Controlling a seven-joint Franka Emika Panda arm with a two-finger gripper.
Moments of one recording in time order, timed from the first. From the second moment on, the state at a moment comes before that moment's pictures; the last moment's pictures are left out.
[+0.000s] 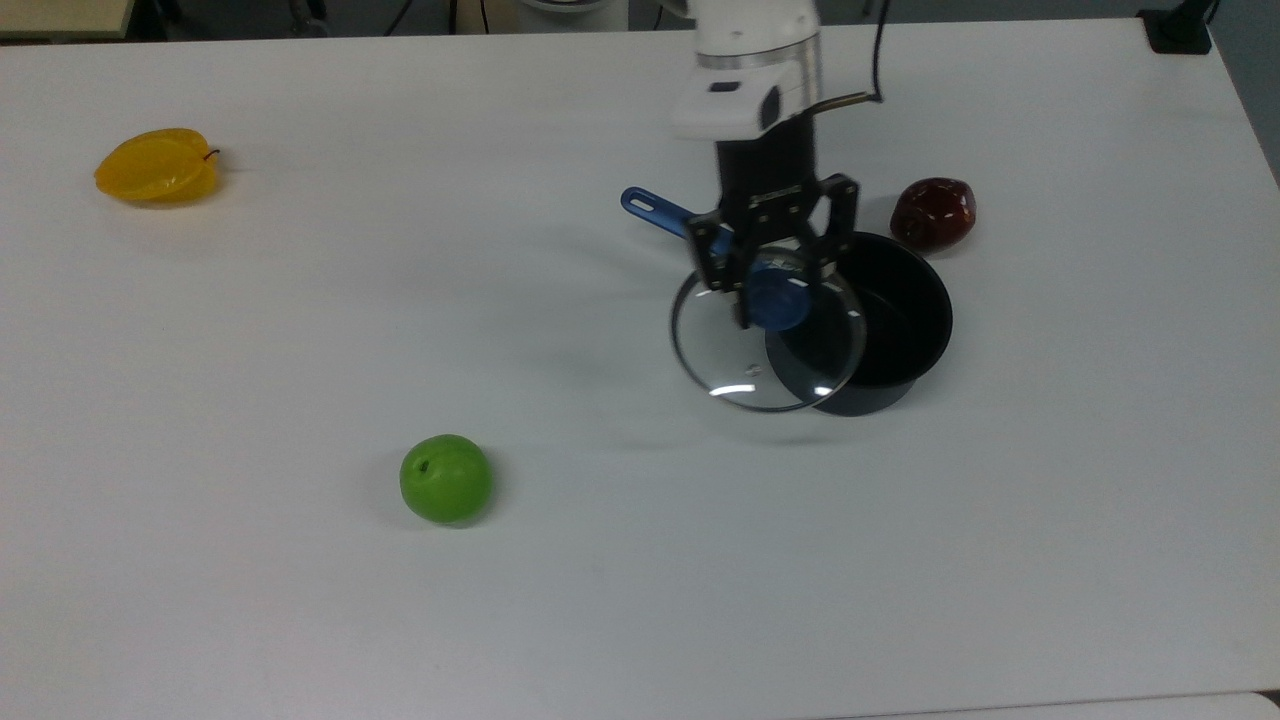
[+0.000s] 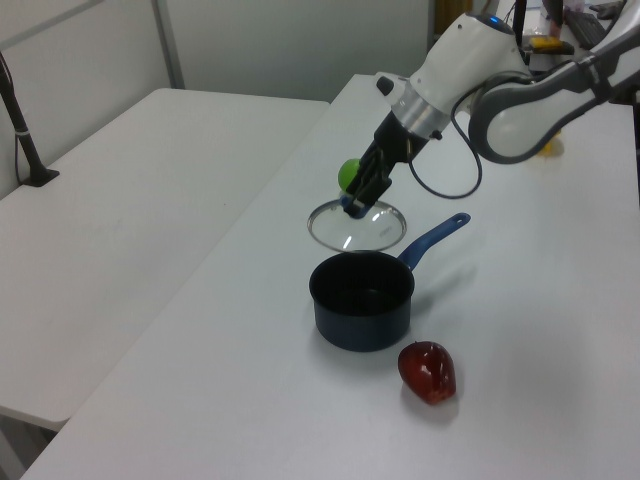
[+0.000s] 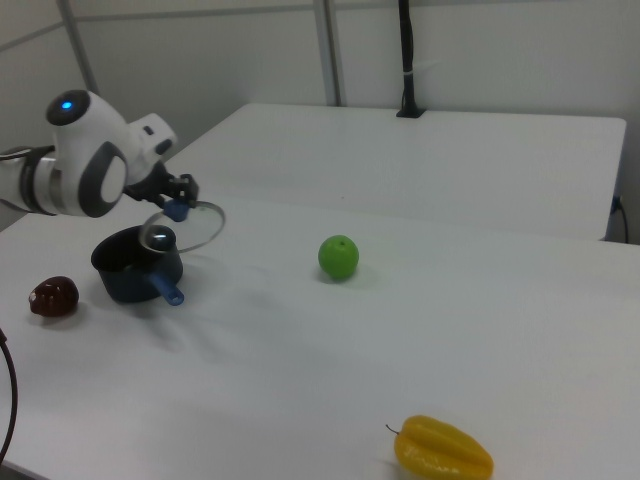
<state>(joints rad) 0.46 0.27 -0.12 -1.88 0.10 2.78 -0.11</state>
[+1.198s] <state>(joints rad) 0.19 0.28 -0.14 -2.01 0.10 2.78 -0.16</state>
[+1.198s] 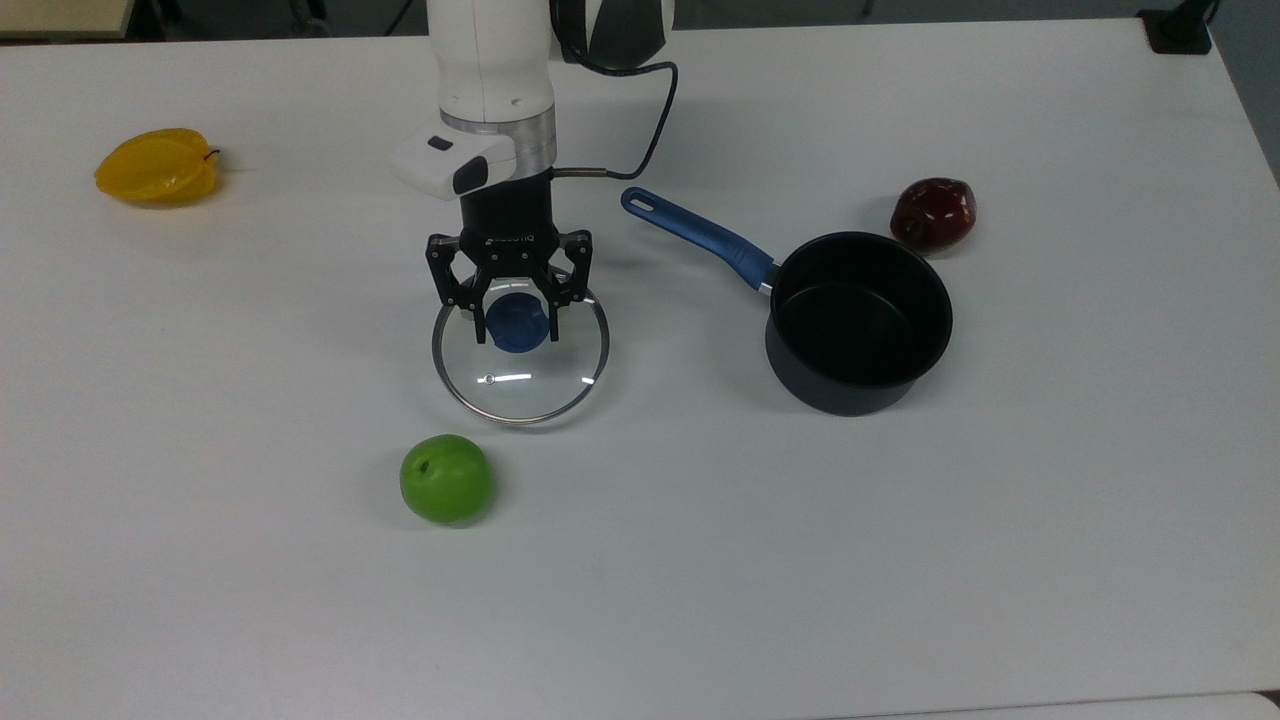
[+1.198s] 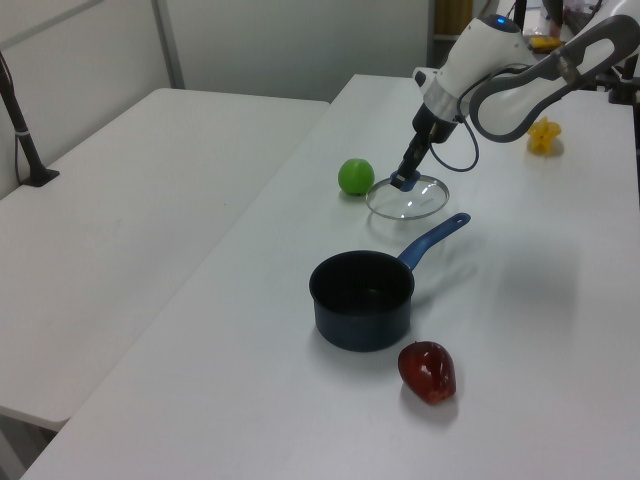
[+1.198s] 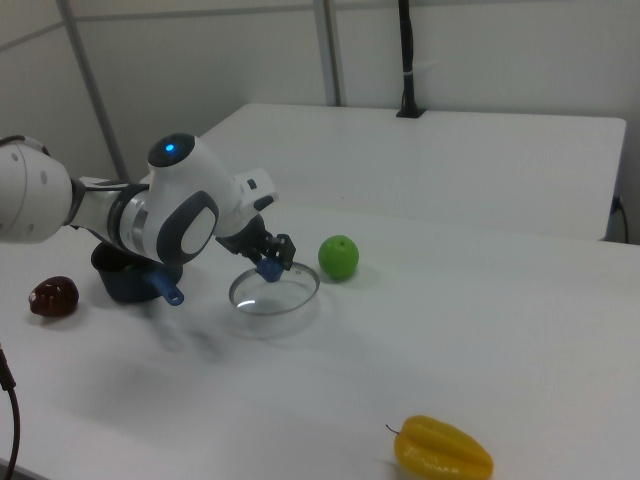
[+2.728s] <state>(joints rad) 0.16 0.27 -0.13 -2.00 0.10 2.73 -0.16</state>
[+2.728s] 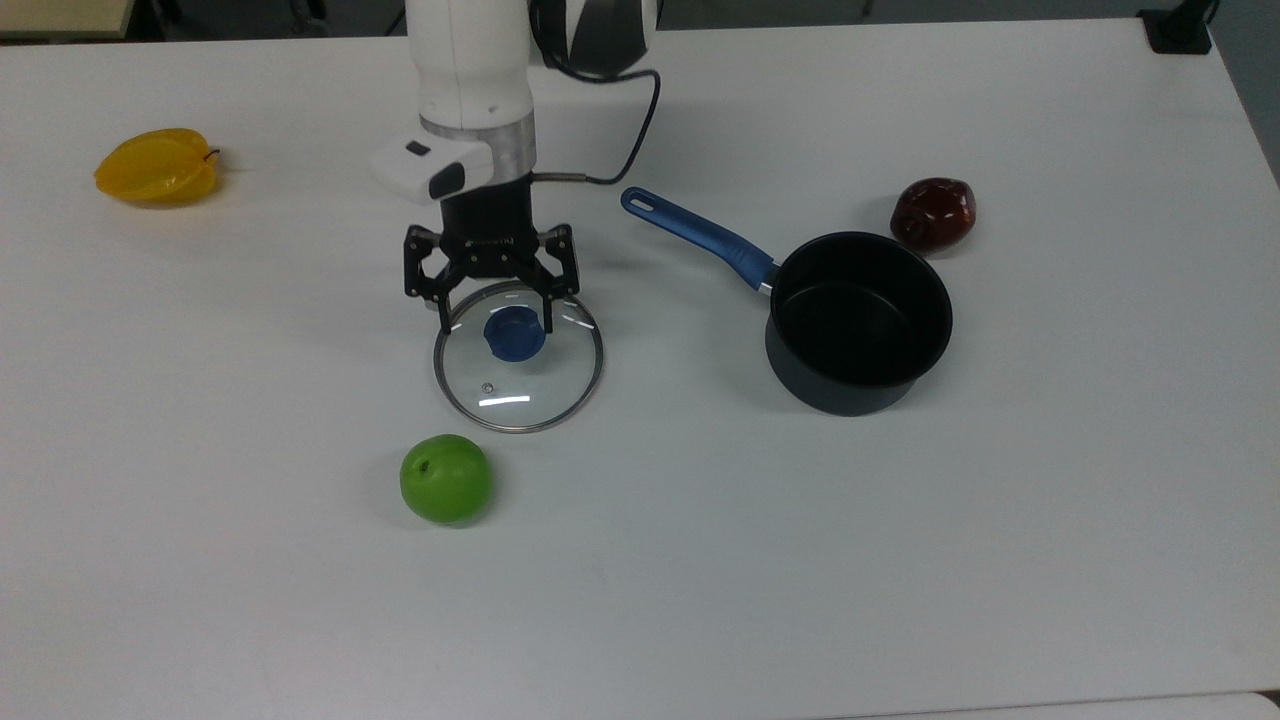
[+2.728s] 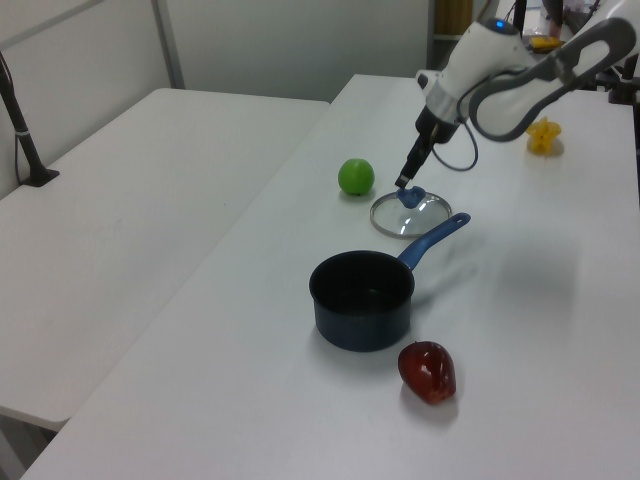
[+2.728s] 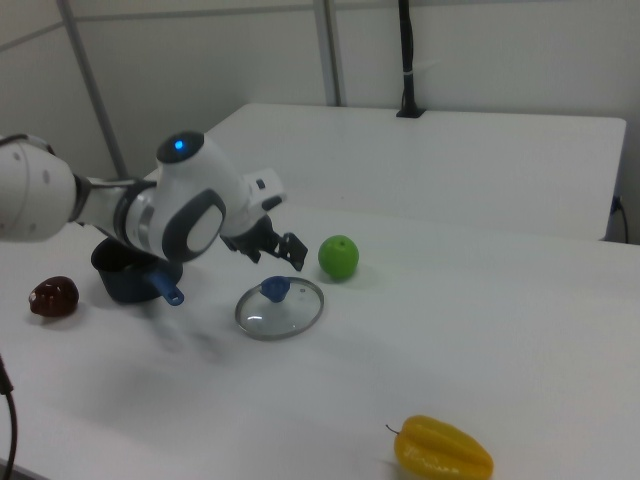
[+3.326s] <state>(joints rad) 0.12 -0.03 -0.13 -1.88 0.09 2.11 0.00</state>
